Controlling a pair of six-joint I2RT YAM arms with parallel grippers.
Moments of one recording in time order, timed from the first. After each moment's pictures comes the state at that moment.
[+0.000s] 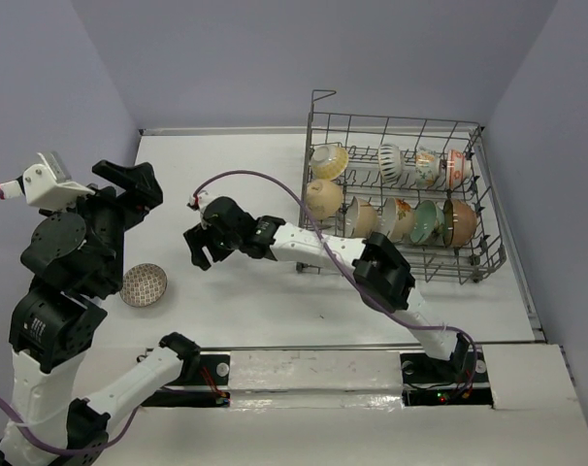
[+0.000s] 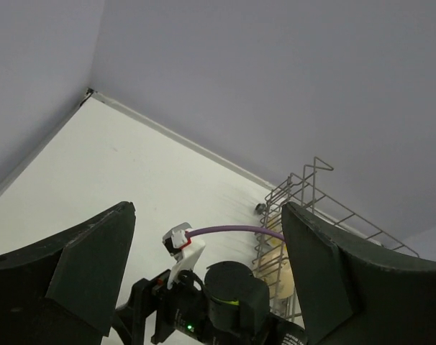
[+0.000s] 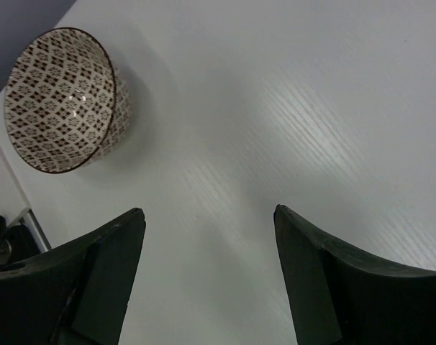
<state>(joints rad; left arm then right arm) -0.53 0.77 1.54 -0.75 -0.69 -0.51 1.09 2.32 2.04 -0.32 -0.06 0.33</state>
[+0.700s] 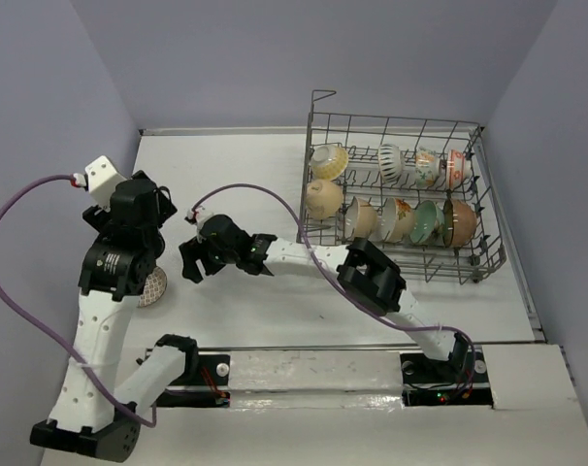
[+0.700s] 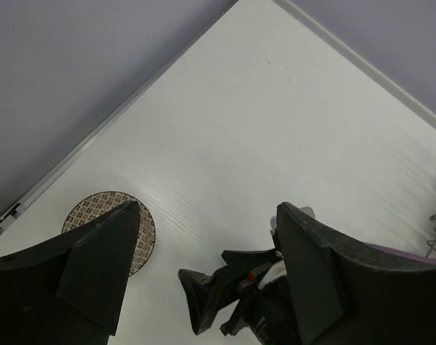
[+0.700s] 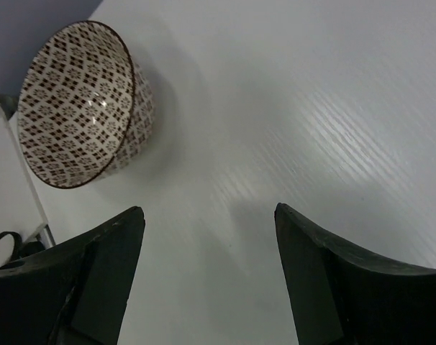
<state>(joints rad) -0.29 0.86 1.27 -0.91 -0.72 -0.60 1.13 2.40 1.99 -0.06 -0.13 0.43</state>
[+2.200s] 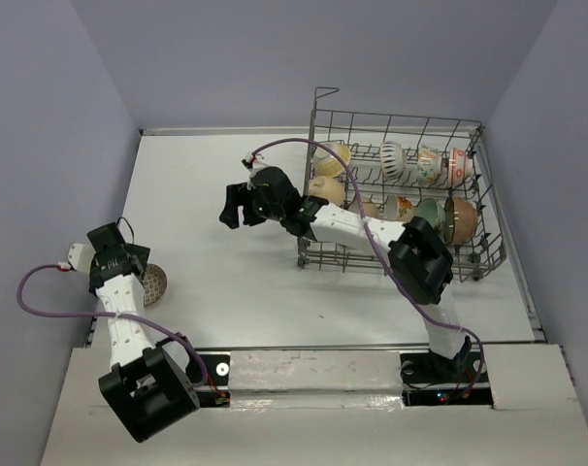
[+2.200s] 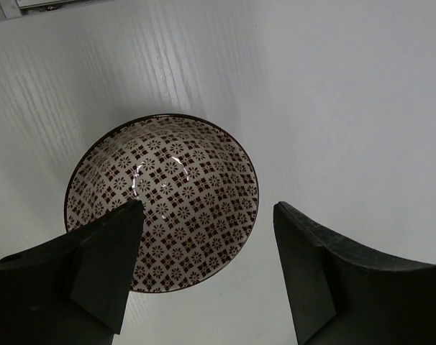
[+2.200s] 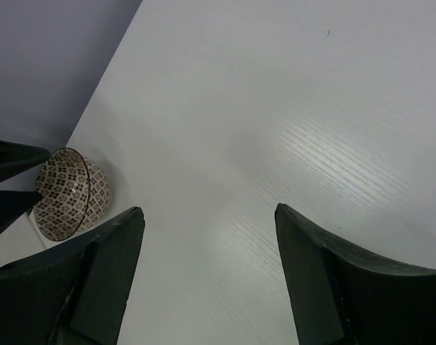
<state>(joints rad) 0.50 0.96 0.68 -0.66 -0.22 -0.87 0.91 2.09 1.70 -0.03 -0.06 0.54</state>
